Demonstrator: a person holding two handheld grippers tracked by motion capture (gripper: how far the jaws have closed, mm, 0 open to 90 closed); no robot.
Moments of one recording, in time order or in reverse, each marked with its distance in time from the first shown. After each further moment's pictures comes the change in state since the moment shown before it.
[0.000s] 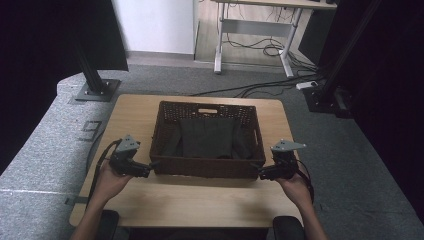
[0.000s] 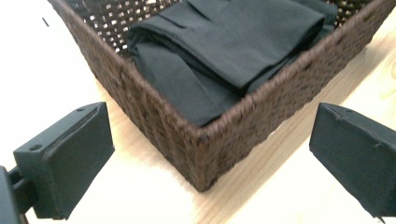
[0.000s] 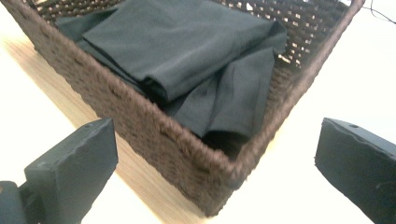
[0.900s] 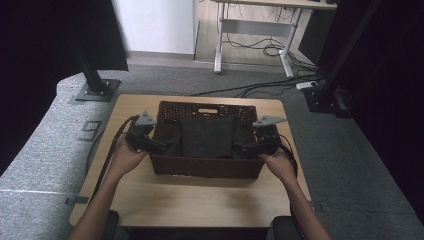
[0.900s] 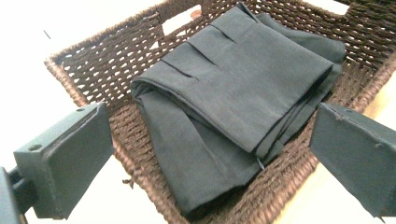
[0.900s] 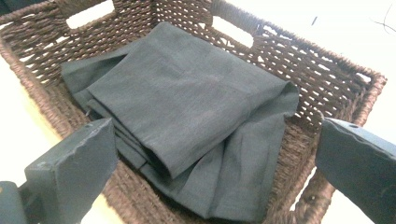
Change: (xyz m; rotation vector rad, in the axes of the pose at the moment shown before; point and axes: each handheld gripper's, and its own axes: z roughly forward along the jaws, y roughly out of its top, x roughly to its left) left arm 0.007 0.077 0.021 0.018 0.002 0.035; right arm 0.004 0.076 0.032 -0.001 0.033 -0.043
